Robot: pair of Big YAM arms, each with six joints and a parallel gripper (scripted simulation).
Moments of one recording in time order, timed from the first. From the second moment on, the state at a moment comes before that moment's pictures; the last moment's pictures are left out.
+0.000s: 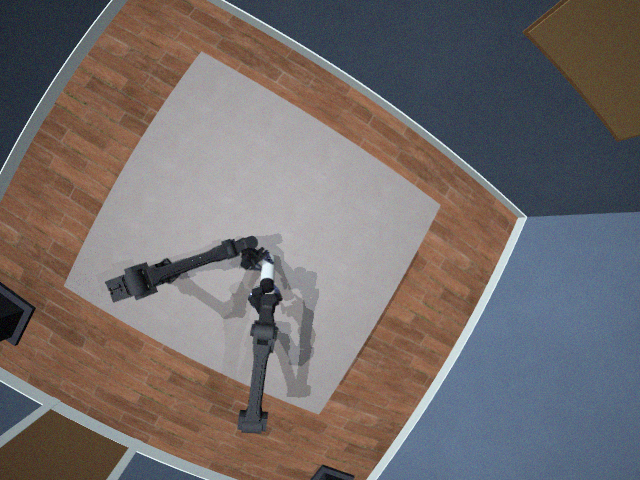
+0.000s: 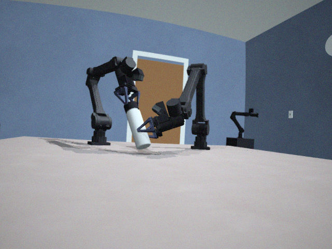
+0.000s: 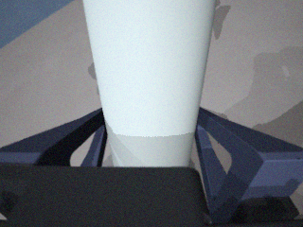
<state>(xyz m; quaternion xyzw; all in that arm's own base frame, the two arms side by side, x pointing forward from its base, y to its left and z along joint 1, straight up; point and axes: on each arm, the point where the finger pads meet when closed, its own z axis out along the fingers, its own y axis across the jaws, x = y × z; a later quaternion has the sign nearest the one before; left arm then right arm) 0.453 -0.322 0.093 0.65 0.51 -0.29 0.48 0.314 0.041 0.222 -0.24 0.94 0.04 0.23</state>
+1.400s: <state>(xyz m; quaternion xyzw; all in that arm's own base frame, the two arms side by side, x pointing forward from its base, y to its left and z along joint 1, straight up) 0.453 -0.322 0.093 0.65 0.51 -0.29 0.48 0.320 0.034 0.225 0.59 0.75 0.26 0.13</state>
